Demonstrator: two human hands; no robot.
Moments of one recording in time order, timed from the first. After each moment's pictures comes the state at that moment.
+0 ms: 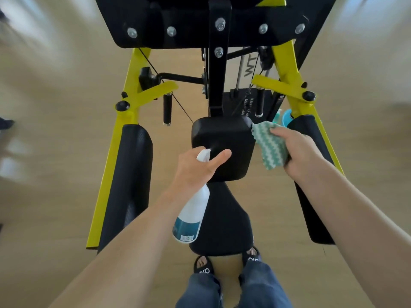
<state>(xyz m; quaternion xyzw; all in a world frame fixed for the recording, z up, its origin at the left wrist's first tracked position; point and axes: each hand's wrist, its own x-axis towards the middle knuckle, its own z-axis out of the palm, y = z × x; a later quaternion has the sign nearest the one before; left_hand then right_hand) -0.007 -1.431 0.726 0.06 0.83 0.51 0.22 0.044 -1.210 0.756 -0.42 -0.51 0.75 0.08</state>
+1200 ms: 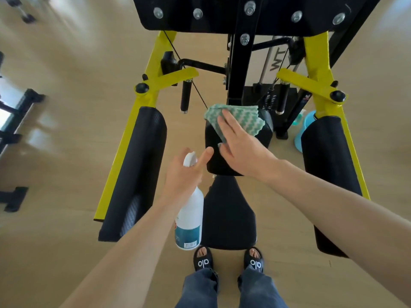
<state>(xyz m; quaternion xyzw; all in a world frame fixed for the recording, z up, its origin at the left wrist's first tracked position) 0.017 -1.465 0.700 -0.11 0.85 0.49 0.17 0.004 -1.281 0.714 0.19 -0.98 0.03 0.01</state>
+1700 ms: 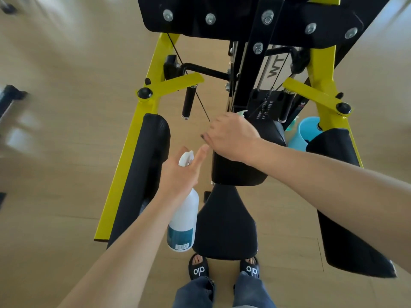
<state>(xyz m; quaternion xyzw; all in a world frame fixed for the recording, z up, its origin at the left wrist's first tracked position) -0.024 -1.491 0.704 -0.05 0.82 0.56 0.13 -0.079 -1.318 0.724 0.26 -0.95 -0.19 0.01</state>
